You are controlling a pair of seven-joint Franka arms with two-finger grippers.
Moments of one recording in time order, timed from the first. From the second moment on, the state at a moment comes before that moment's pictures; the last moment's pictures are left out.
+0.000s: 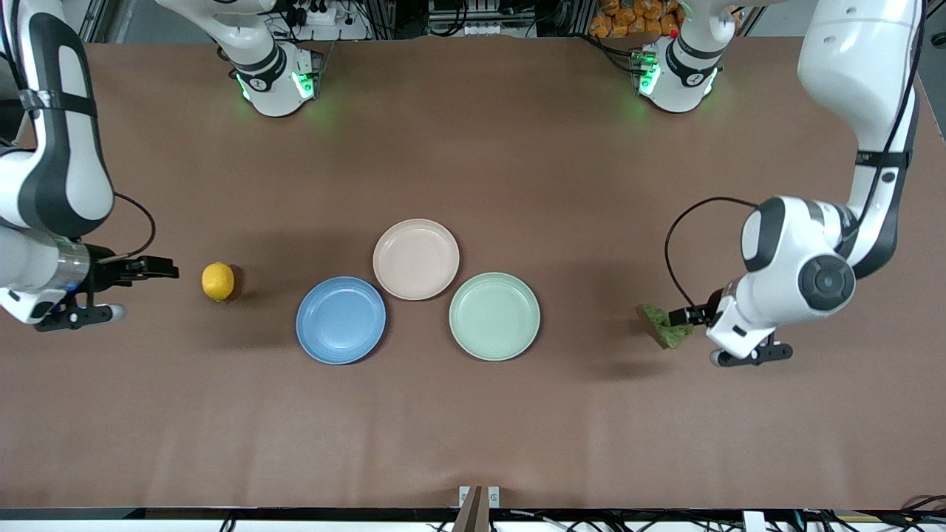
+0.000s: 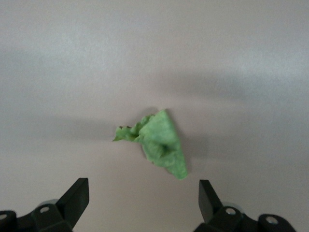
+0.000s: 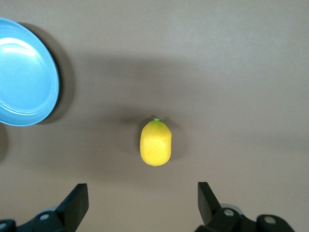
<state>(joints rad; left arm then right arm) 0.00 0.48 -0.18 -1.72 0.06 2.12 -0.31 -0.06 0.33 -0.08 -1.67 0.07 1.79 -0.30</state>
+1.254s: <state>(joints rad) 0.03 0.00 -0.16 -1.97 0.06 2.14 -0.31 -0.06 -0.03 -0.02 -1.88 0.07 1.83 -0.30</state>
